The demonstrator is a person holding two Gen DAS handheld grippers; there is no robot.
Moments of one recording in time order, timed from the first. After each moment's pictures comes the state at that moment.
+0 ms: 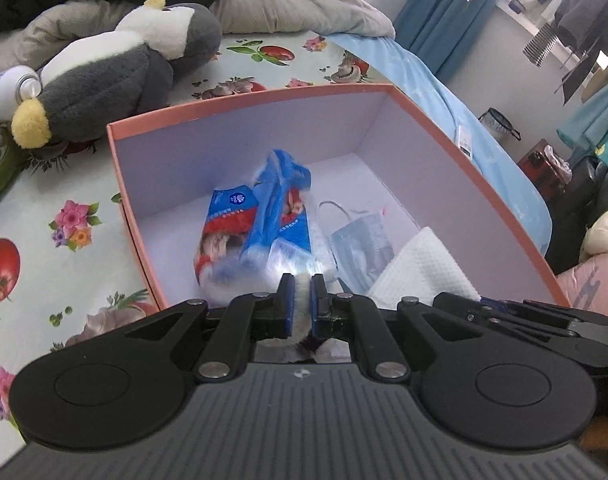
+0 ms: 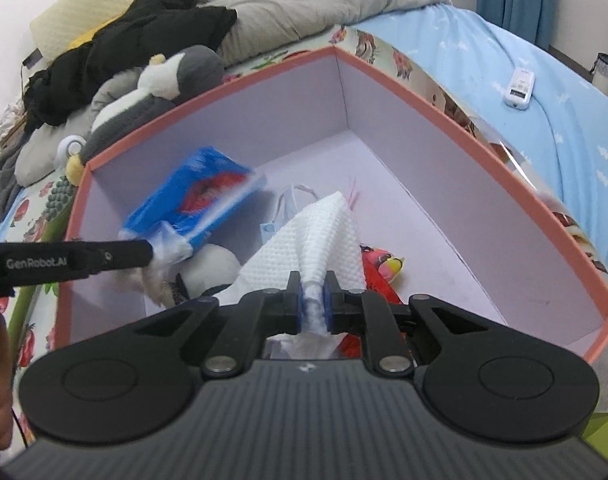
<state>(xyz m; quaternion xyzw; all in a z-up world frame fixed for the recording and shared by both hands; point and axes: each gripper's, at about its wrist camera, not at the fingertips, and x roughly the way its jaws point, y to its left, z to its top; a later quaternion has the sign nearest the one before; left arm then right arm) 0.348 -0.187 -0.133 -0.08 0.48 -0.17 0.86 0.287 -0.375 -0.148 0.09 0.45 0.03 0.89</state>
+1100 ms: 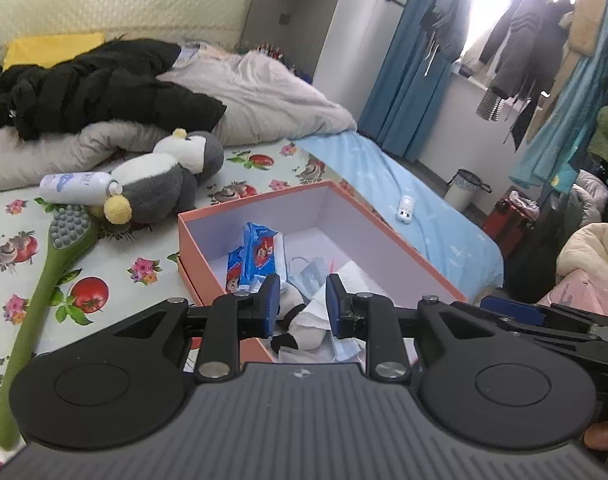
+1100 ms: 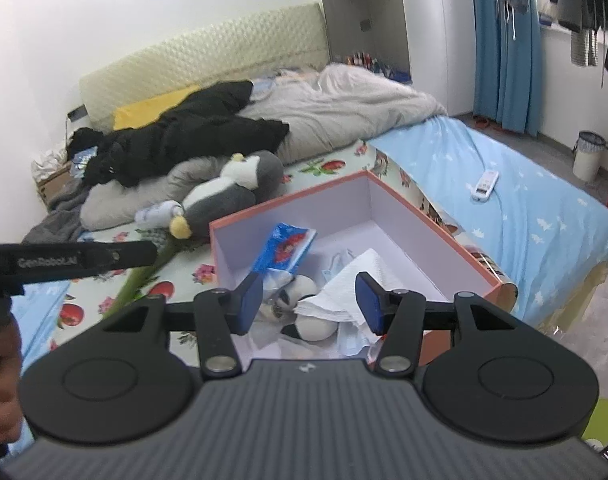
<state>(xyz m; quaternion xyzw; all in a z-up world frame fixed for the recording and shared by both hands) 0.166 -0.140 0.029 -0.07 0.35 -0.18 0.92 0.108 -0.332 0.003 0.08 0.30 0.03 0.95</state>
